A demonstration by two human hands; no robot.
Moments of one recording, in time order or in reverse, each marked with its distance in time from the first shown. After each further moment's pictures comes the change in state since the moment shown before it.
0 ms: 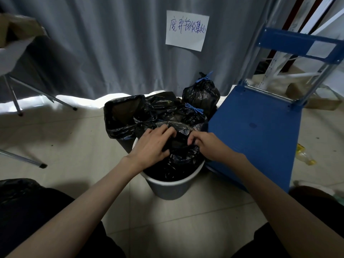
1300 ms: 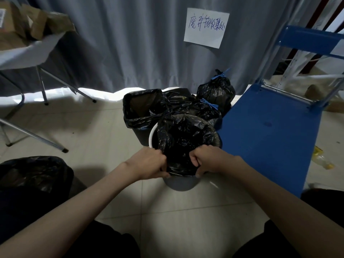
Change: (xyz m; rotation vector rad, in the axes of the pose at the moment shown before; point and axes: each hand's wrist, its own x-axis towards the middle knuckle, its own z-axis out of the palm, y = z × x) left_hand -0.081 0.001 -0.008 0.197 -0.429 0.068; right_hand -0.026 -0.029 0.045 -0.417 -0.387 -0.151
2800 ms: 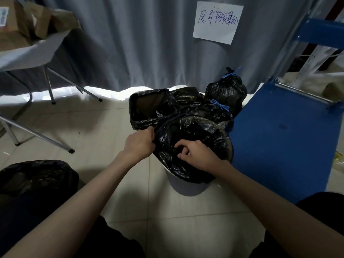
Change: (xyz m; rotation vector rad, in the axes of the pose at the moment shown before) left_hand 0.022 -0.063 -0.004 -0.396 0.157 -0.700; right_hand 0.062 -0.030 0.006 0.394 0.274 0.012
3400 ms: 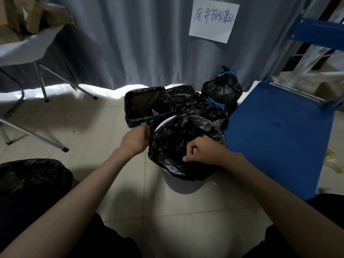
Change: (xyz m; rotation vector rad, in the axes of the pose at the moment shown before) left_hand 0.023 -0.016 0.022 -0.178 0.016 -0.013; right_hand -0.014 0.016 -0.035 -0.102 -0.093 0.025
